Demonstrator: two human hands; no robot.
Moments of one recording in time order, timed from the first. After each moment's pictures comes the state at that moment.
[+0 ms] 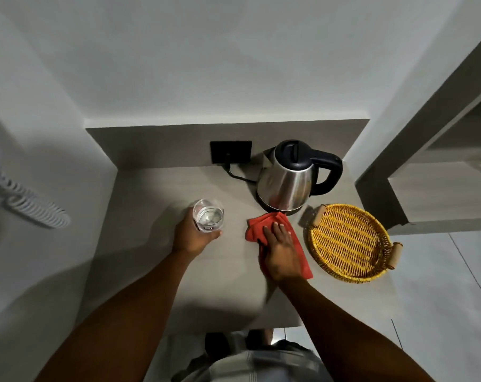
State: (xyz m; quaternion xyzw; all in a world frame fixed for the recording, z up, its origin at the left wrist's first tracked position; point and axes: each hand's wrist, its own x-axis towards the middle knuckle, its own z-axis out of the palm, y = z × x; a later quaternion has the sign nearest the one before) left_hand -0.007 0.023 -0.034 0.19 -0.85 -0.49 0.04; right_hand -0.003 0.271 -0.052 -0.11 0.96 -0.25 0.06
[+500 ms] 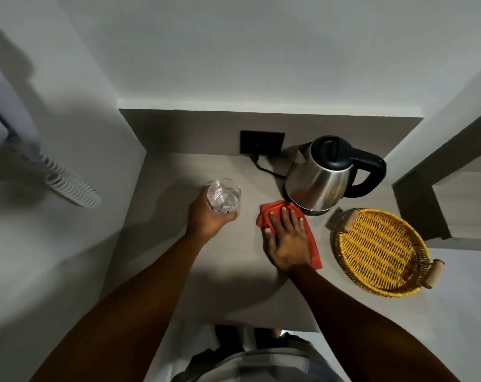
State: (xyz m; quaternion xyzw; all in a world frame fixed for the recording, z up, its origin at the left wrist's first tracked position) left_hand -0.017 0.007 -0.008 0.20 -0.86 -0.46 0.08; right_hand -0.025 0.239 -0.059 -0.18 0.96 -0.21 0.04
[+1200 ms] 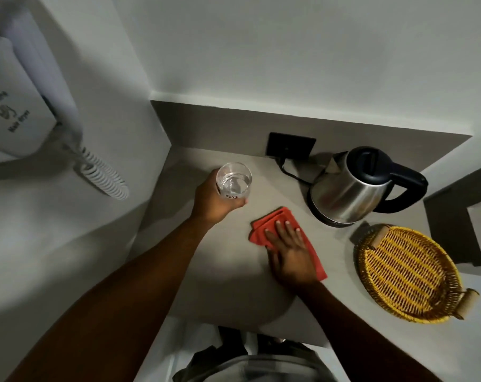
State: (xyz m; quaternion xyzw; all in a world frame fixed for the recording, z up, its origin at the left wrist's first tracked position) left_hand -0.033 -0.037 0.019 0.20 -0.86 -0.45 0.11; right_hand -0.013 0.213 -0.071 -0.31 0.92 -0.25 0.04
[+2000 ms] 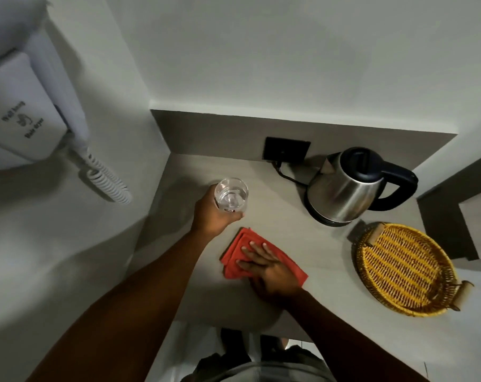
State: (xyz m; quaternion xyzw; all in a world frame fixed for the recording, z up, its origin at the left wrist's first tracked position) left_hand -0.011 -0.031 0.010 0.22 -0.85 -0.48 0.08; right_hand 0.021 0.191 -0.063 -0.50 0.82 -0.26 0.08
